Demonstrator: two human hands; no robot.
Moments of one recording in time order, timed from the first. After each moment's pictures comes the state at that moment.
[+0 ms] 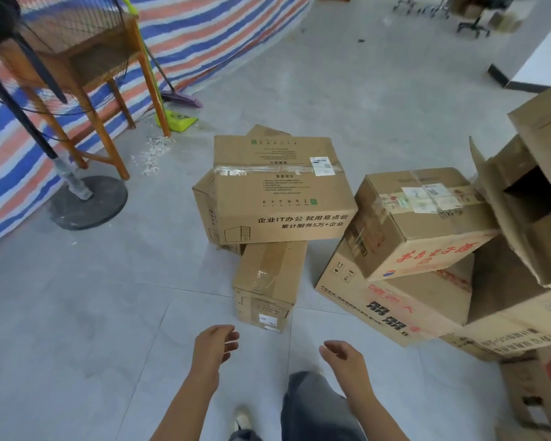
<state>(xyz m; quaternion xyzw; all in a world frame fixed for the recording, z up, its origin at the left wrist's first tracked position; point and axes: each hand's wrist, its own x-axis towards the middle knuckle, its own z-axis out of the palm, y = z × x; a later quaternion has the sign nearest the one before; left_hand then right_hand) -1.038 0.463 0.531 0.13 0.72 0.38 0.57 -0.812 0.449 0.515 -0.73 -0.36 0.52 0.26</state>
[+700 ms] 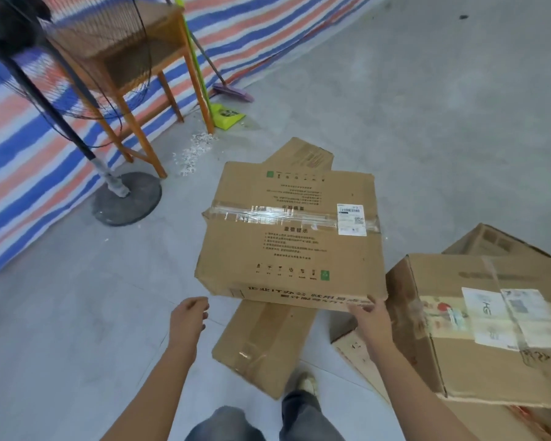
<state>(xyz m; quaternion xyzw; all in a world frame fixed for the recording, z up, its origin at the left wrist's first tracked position) -1.011 0.742 0.530 0.09 0.79 0.45 0.40 -0.729 0.838 0.481 -0.71 -0.37 0.54 0.26</state>
